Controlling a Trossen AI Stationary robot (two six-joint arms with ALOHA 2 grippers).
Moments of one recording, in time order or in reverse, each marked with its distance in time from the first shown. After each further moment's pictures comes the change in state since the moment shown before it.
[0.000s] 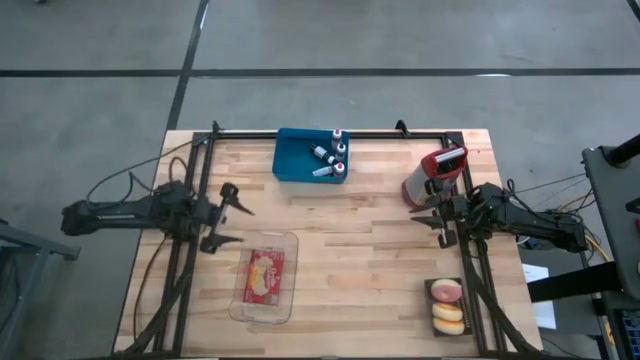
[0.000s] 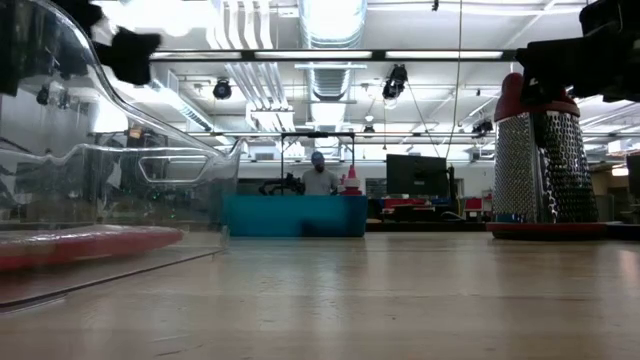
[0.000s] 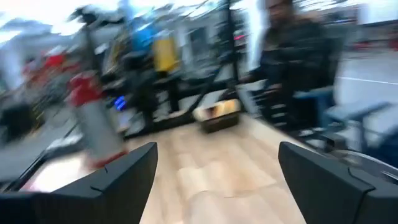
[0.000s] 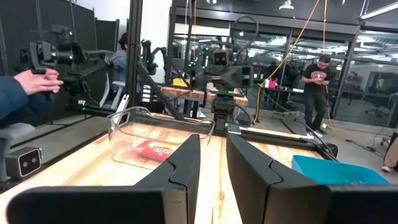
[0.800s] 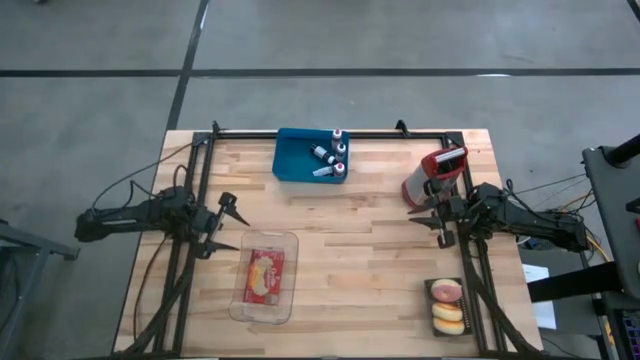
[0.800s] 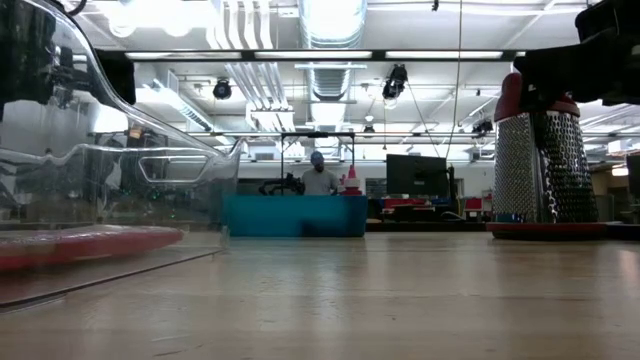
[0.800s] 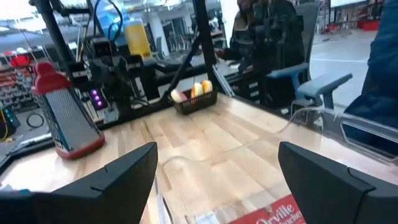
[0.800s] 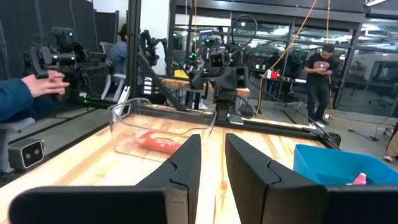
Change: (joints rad) left arm 0.001 -0.258 -0.105 -0.223 0.123 0.093; right arm 0.000 0.019 0.000 -0.022 0.000 0.000
